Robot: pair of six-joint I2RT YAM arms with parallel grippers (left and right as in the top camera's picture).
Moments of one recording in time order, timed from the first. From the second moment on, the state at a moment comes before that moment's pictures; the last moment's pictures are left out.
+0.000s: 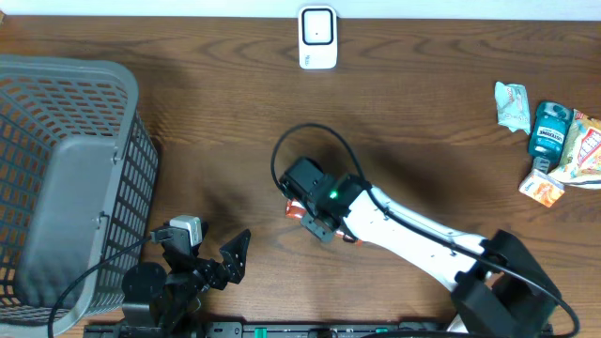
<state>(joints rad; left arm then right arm) -0.08 0.01 0.27 -0.69 0.40 -0.33 0.86 1.72 1.10 -0.77 0.14 -0.03</state>
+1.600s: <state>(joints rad) -0.08 0.01 0.27 -0.69 0.40 -0.33 0.48 2.04 1.23 -1.02 -0.93 -0.41</state>
